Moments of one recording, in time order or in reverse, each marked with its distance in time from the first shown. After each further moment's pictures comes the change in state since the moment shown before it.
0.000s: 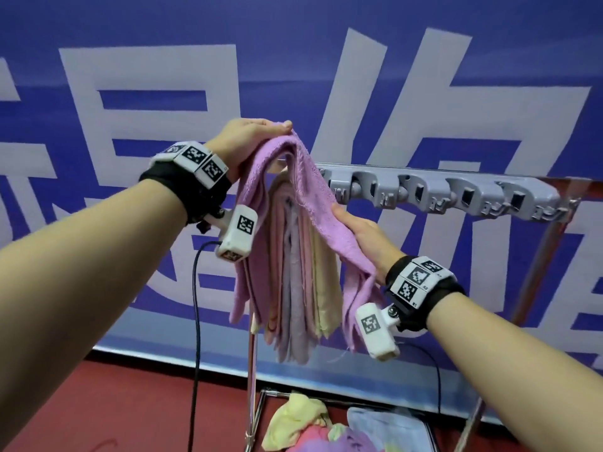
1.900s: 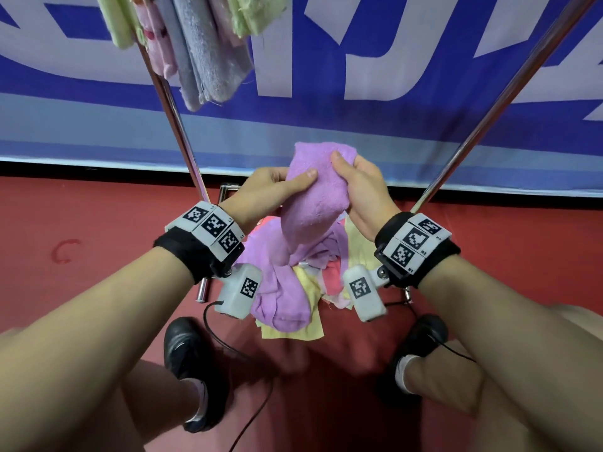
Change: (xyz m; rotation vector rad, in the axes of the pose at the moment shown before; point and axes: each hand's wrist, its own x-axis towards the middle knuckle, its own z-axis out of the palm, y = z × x) left_hand -0.249 -0.399 0.168 0.047 -0.279 -0.666; right_hand -0.157 0.331 -0.054 0.253 0.307 0.355
